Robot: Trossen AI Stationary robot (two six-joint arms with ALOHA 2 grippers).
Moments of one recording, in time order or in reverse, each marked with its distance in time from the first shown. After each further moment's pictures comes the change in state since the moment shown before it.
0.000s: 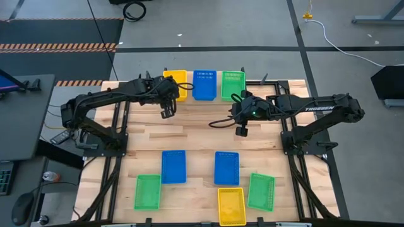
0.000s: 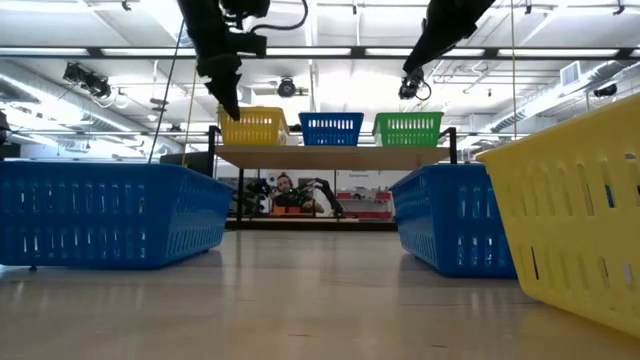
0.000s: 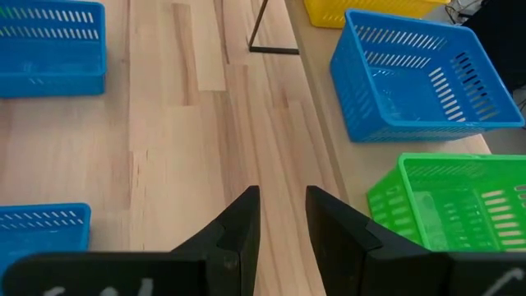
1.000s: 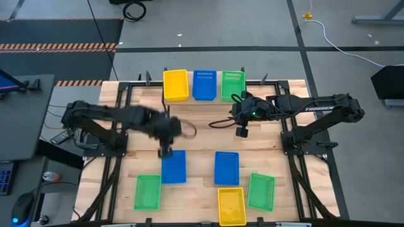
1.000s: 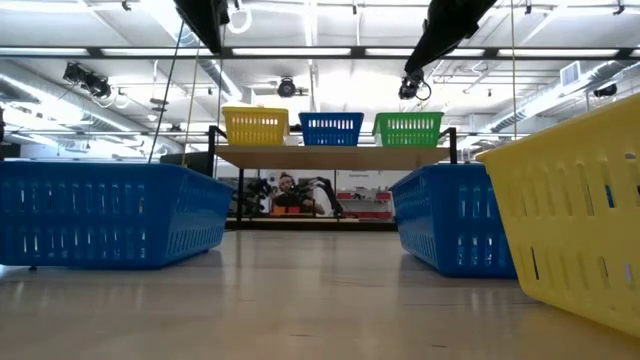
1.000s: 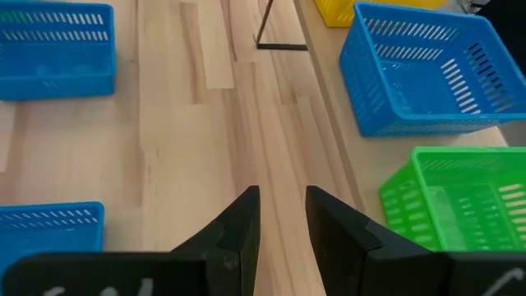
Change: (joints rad) left arm -0.506 0.030 0.173 -0.235 0.228 -0.461; right arm 0.003 0.000 0.000 -0.011 -0.022 0.033
